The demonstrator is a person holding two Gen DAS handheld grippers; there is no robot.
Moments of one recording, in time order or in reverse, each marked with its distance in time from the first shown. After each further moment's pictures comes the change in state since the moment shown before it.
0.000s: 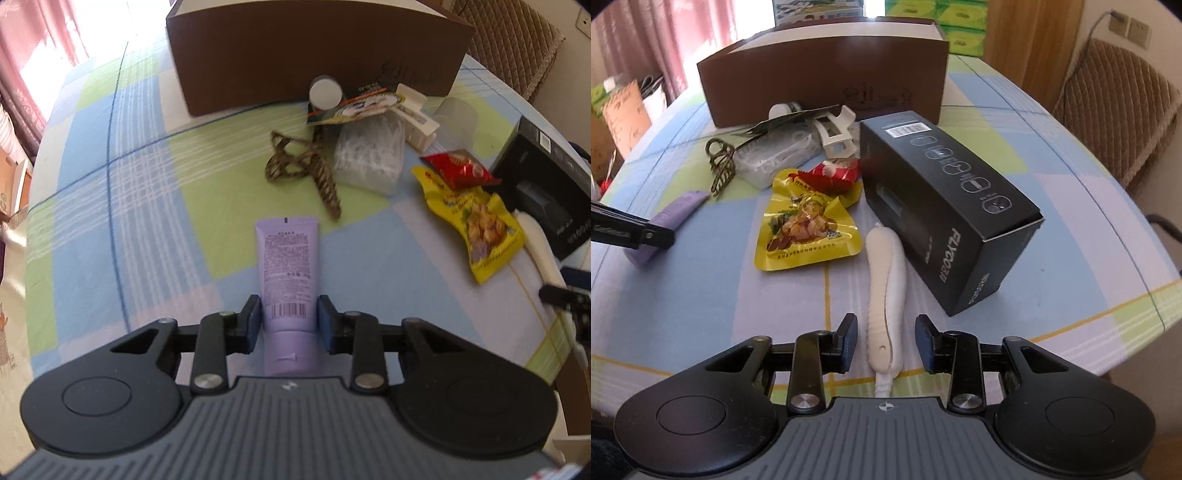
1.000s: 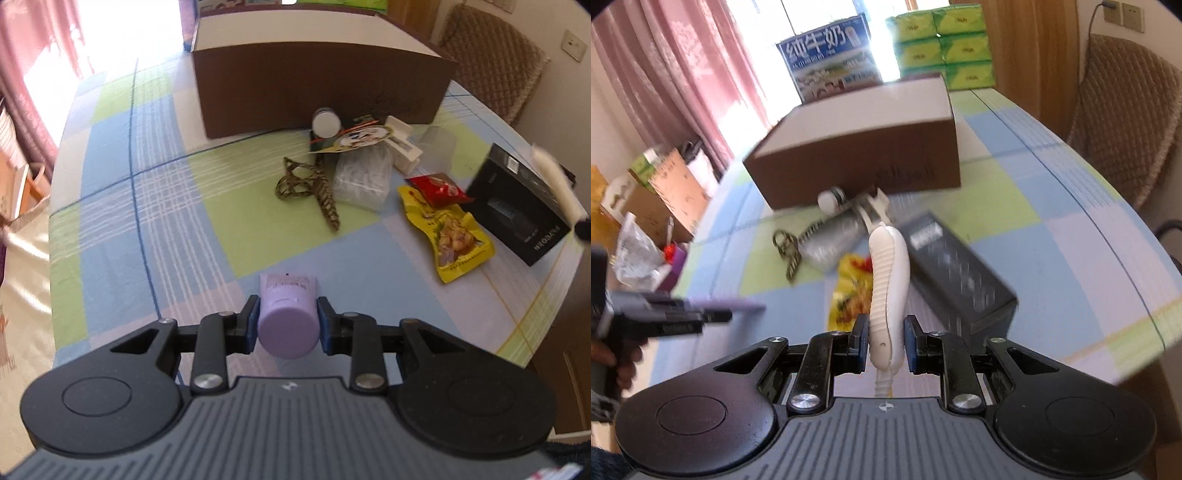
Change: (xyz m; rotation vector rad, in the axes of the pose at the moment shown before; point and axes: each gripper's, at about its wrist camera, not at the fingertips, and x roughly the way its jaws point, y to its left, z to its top) left arm -0.043 0.017 -0.003 -0.030 -0.055 -0.039; right arm -0.078 -0.033 0.060 0.129 -0.078 0.248
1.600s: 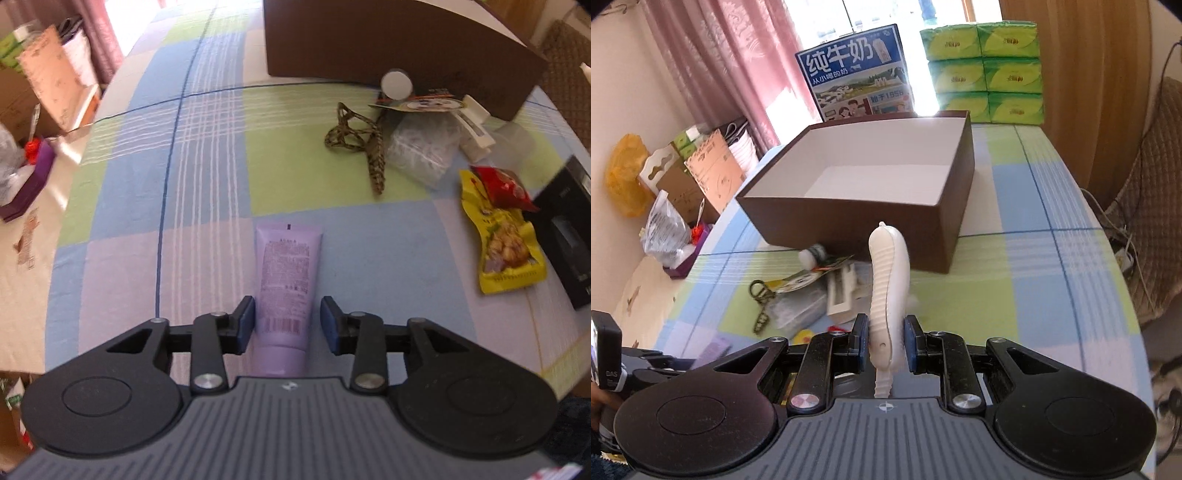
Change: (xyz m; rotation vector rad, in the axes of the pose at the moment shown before) left arm 0.031 -0.020 -0.021 -0.270 0.104 0.208; right arm 0.037 -0.096 0.123 -0.195 0.055 0.155
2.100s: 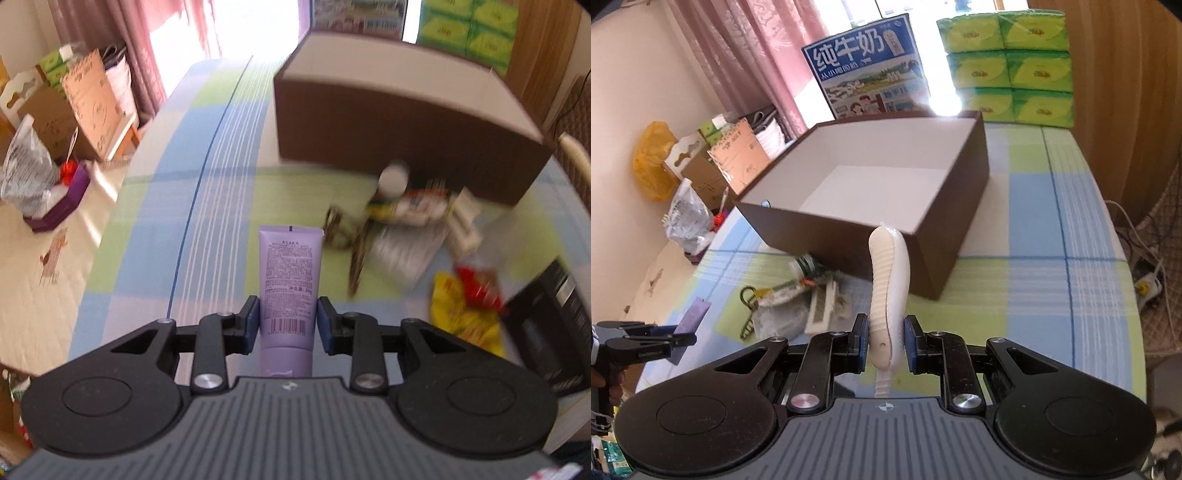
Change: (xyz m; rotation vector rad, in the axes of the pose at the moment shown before) left arm -0.048 -0.029 0.044 -0.093 -0.161 0.072; right arm 0.030 -0.053 0.041 -0.060 0.032 0.132
